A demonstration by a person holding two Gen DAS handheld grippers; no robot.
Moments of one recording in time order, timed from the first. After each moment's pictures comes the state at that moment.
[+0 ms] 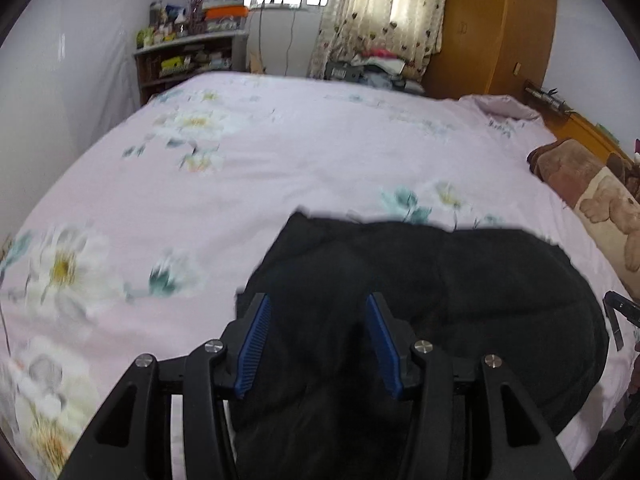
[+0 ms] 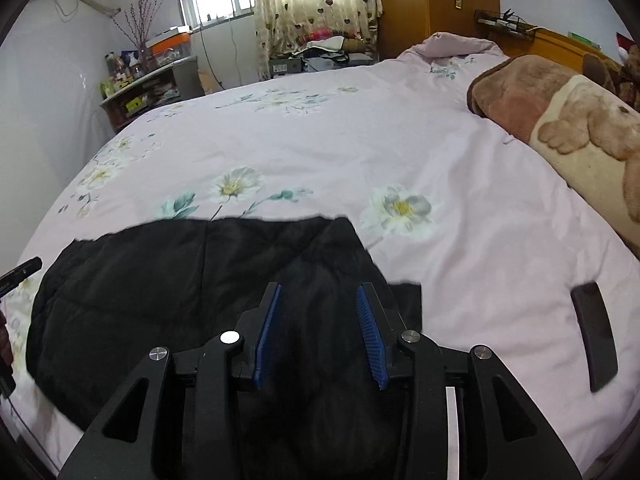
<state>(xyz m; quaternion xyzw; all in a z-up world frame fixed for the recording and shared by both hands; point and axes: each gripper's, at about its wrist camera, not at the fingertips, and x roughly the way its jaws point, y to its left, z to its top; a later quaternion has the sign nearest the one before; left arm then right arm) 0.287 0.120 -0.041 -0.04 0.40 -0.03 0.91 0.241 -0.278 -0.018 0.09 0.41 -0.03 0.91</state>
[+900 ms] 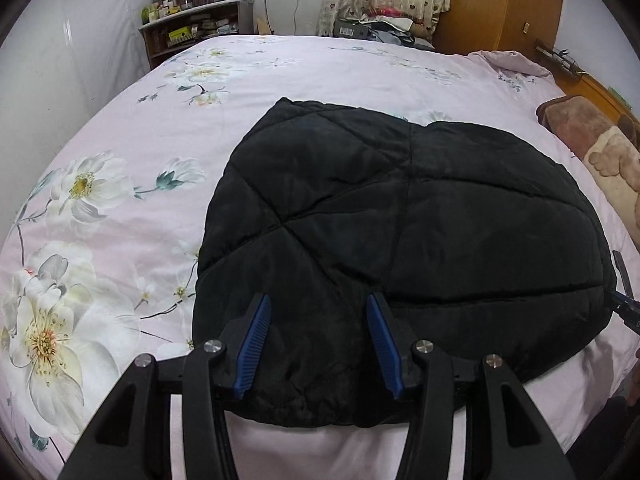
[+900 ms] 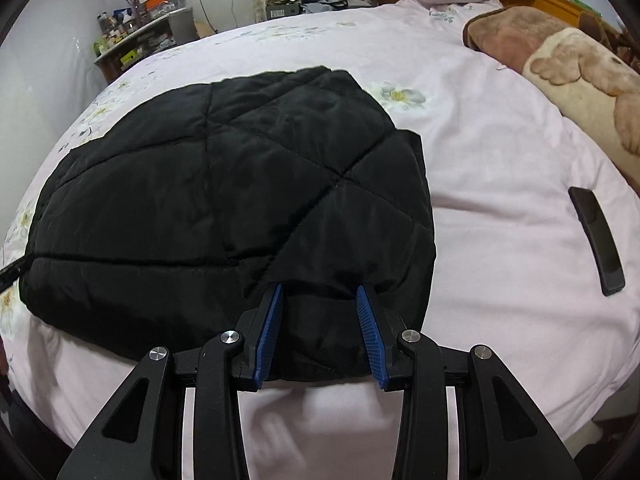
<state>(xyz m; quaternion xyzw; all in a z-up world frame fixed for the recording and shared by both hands) 0.225 0.079 -0.064 -0.01 0.46 0.00 0.89 0.192 -0.259 -0.069 0.08 0.49 -0.02 0.87</state>
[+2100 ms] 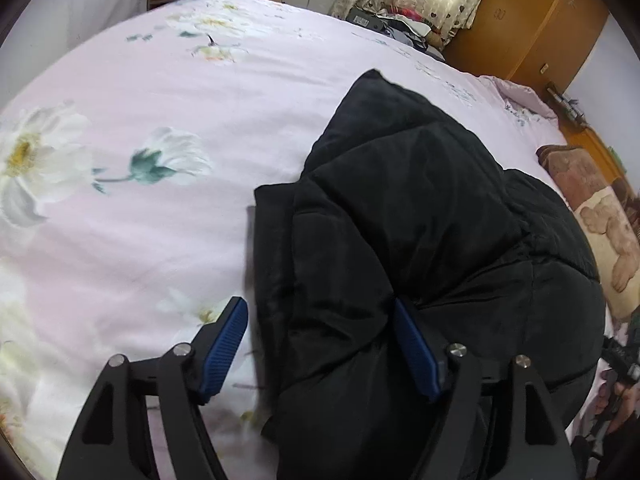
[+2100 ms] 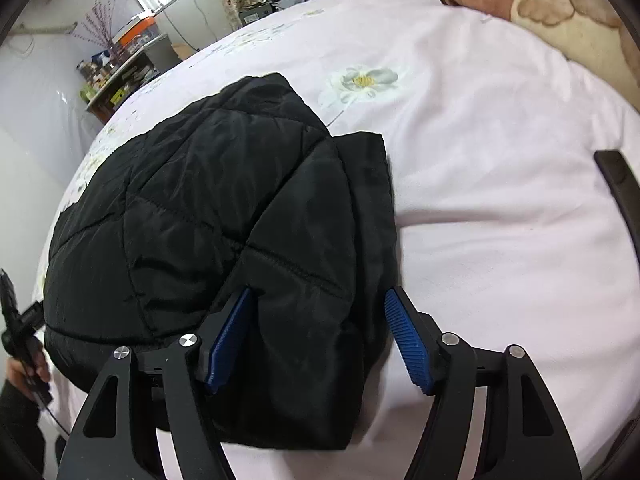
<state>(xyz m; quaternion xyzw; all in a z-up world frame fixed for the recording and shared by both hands) 0.300 0.164 -0.111 -0.14 0.49 -0.05 0.86 0.239 -0.336 -0.104 0.20 0.50 0.00 0.84</state>
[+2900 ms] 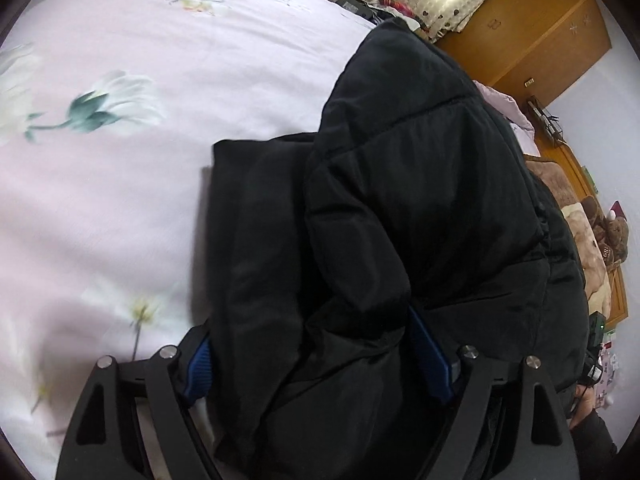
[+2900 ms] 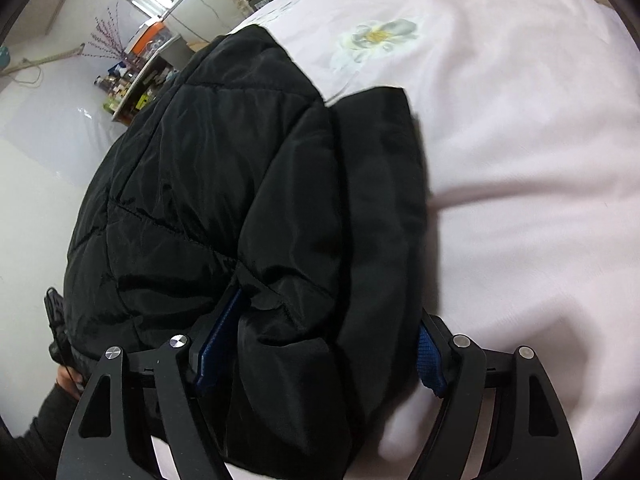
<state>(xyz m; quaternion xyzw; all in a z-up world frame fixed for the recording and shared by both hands) 0.309 0.176 -0.140 -0.21 0.50 -0.12 0.83 0.259 -0.350 -0.140 0.27 0.51 0.08 0.81</state>
